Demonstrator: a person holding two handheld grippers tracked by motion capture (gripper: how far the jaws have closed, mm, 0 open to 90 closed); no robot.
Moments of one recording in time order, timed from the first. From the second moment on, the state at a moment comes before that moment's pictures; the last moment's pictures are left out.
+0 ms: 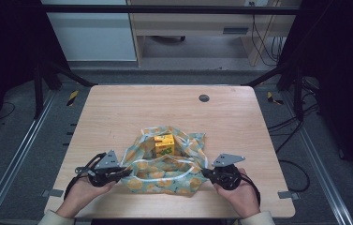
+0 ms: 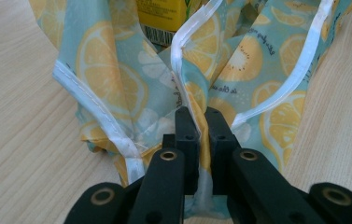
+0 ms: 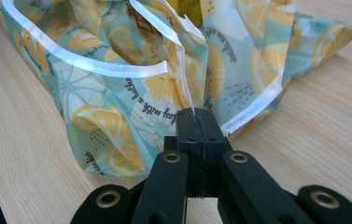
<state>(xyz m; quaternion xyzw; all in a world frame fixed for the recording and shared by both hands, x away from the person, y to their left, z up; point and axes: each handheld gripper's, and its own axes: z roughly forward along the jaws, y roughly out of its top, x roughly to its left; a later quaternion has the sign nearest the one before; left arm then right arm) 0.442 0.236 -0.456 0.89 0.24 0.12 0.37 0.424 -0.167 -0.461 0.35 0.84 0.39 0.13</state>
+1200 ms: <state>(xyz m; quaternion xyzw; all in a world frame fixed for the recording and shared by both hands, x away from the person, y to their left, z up) 0.438 0.233 -0.466 0.90 0.23 0.12 0.34 0.502 -0.103 -0.426 0.32 0.86 0.36 0.17</state>
